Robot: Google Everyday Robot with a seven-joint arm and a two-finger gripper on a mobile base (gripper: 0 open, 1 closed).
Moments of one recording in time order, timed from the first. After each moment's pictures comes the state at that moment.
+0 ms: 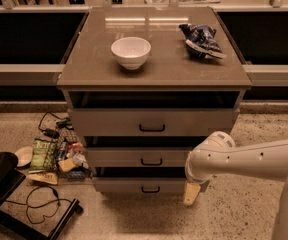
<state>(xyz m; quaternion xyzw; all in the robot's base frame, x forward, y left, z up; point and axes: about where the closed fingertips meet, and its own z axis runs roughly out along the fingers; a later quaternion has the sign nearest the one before) 0.518 -0.178 0.474 -0.62 0.77 -0.04 0.11</state>
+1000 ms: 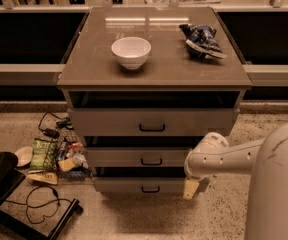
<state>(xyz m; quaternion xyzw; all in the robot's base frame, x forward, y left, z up) 0.550 -0.187 0.443 -0.61 0.78 -0.07 0.12</state>
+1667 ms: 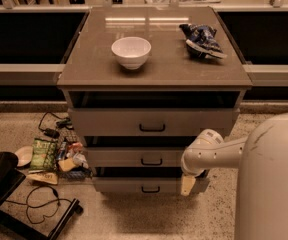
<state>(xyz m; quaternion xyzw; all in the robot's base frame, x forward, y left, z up) 0.570 -0.182 0.431 -0.63 0.77 -0.07 0.12</state>
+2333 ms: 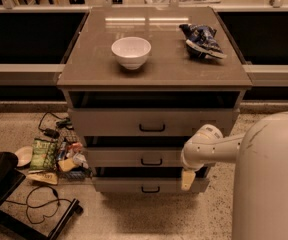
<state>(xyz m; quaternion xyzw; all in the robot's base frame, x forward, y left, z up) 0.590 -0.181 0.436 -0.64 0.76 -0.08 0.12</state>
